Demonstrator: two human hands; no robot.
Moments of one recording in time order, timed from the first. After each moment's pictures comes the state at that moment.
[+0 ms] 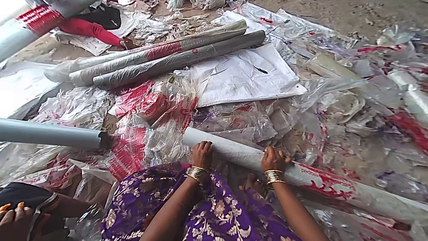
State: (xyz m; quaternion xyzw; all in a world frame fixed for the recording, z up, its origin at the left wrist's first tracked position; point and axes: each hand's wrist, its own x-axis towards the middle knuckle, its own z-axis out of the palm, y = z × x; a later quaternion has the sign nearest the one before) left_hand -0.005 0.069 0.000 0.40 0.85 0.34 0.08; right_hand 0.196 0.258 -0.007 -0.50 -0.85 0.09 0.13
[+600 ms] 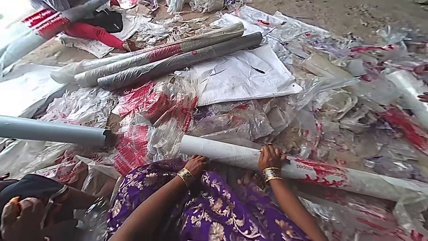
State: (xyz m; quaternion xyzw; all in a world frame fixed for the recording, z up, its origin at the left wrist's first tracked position) left_hand -0.022 0.013 -0.012 0.62 0.72 0.06 0.31; right_hand 0.209 0.250 -0.005 -0.48 -0.87 0.08 0.07
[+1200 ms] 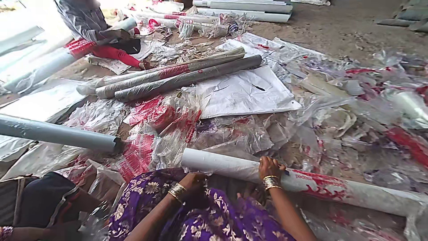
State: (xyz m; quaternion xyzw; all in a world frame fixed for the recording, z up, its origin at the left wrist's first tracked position) left_hand -0.016 -0.018 0.020 0.52 0.72 0.23 0.40; right_hand 0.199 0.261 0.014 -0.50 -0.85 0.14 0.00
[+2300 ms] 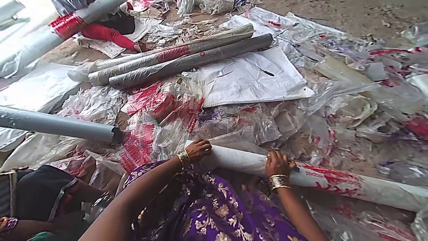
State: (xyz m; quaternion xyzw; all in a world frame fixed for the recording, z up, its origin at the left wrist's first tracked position) left_hand -0.085 0.035 0.007 0.77 0.61 0.13 0.10; right_hand 0.213 0.251 -0.007 -0.47 -0.87 0.09 0.10
